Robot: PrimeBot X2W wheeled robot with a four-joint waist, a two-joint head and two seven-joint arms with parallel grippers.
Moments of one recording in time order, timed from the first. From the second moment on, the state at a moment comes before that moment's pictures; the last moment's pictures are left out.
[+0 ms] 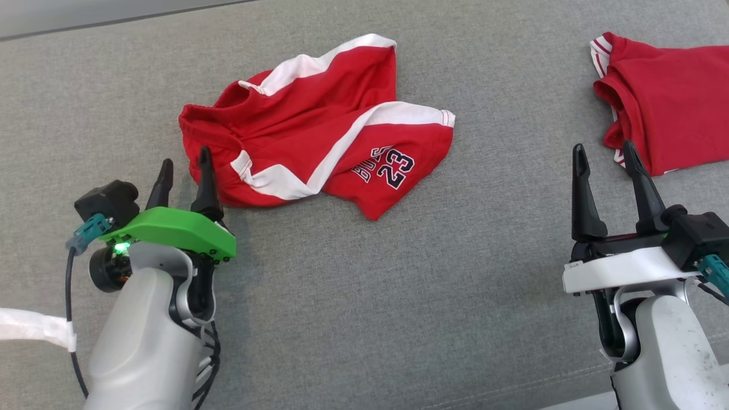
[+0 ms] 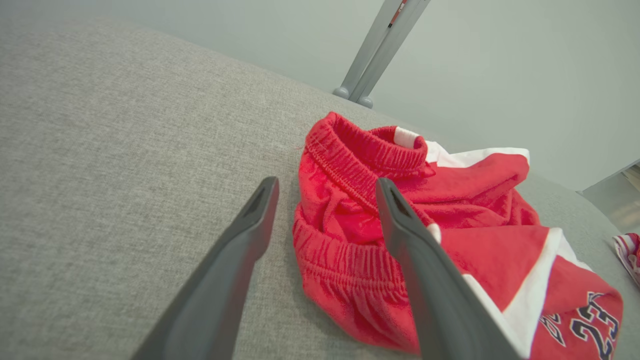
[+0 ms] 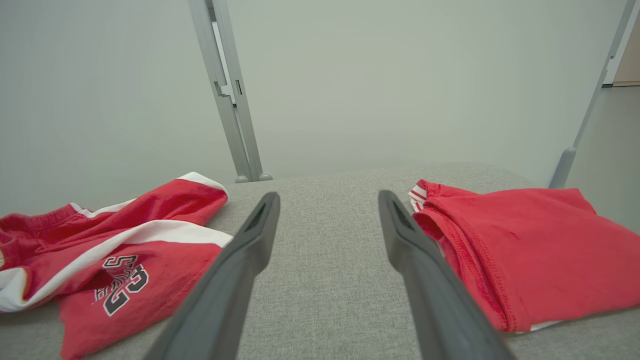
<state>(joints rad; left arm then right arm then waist) -0.54 0.11 -0.21 0.58 -0.69 0.03 -0.18 -0.23 -0.05 -0.05 0.10 0.14 0.13 -0.26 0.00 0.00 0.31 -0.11</state>
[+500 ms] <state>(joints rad) -0.36 0.18 -0.22 0.35 -0.55 0.01 -0.26 -0.23 -0.05 -0.07 0.11 0.05 0.13 -0.26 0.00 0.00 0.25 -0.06</state>
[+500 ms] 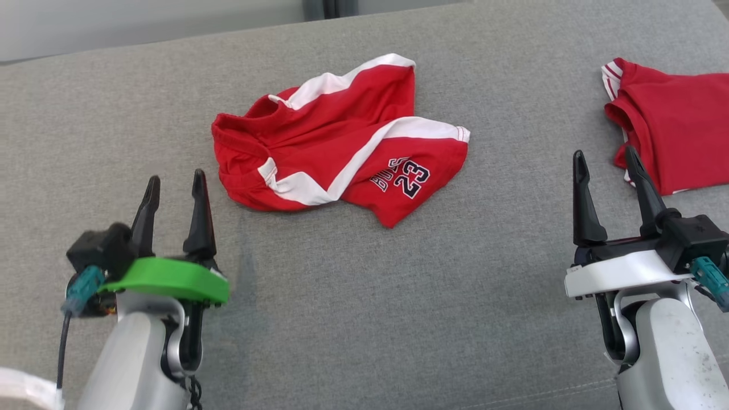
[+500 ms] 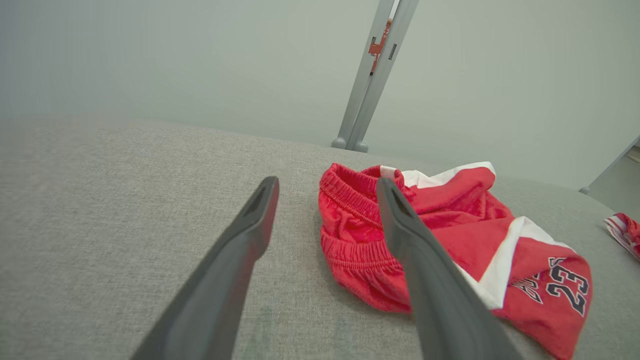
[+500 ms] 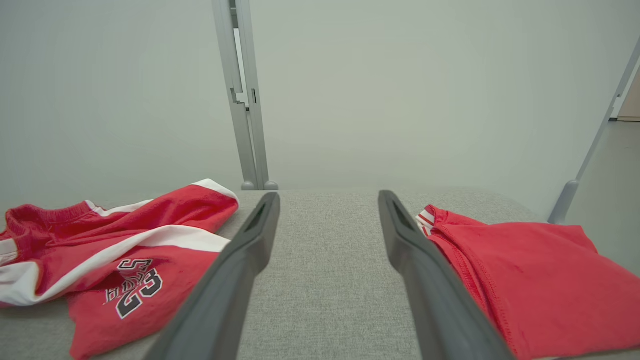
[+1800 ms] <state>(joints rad) -0.01 0.06 -0.07 0.22 -0.42 -0.01 -0.26 -0.15 -0.05 0.06 0.29 0.15 0.13 -0.26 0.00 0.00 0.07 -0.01</state>
